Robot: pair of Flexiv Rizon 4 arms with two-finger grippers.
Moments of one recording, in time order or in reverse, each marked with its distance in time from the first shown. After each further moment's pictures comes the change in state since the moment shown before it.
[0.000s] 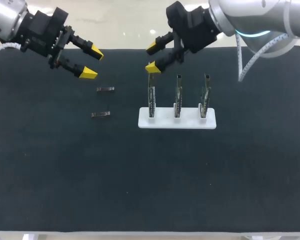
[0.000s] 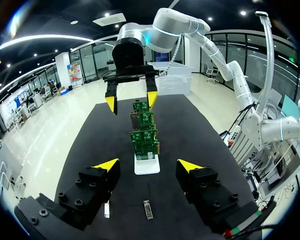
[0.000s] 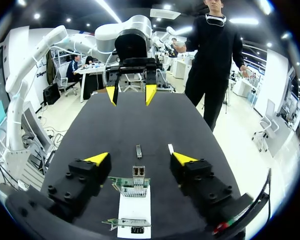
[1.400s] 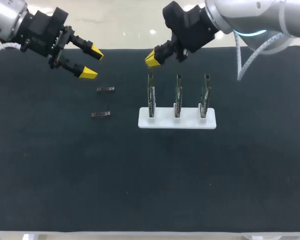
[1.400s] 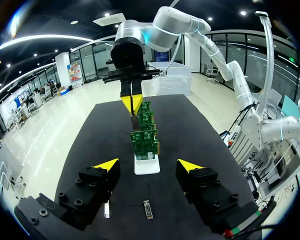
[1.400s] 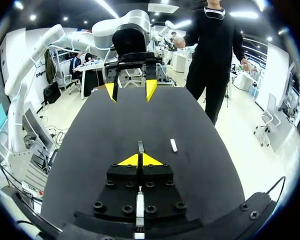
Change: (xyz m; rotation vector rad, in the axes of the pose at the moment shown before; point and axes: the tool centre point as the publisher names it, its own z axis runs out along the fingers) left arm 0.000 0.000 0.000 0.000 0.000 0.000; right arm 0.006 0.002 0.005 -0.014 0.046 0.024
